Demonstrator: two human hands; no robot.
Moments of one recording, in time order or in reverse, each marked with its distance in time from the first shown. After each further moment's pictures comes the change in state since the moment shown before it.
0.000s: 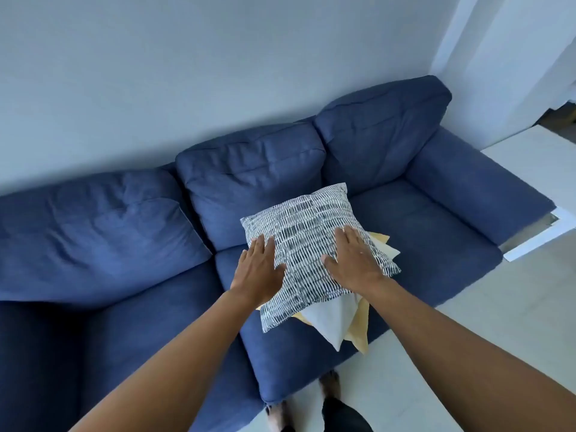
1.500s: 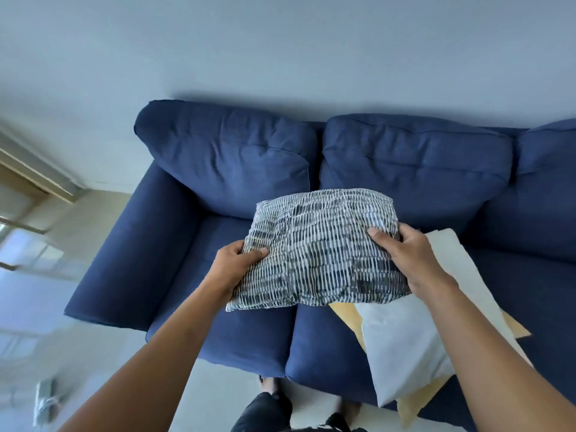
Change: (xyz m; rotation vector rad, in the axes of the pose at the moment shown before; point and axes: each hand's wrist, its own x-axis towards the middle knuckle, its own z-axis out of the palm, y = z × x) left_hand -0.110 -0.105 -0.053 -1.331 0.532 -0.919; right_hand 0.099 -0.105 -0.013 0.944 -0.393 -0.098
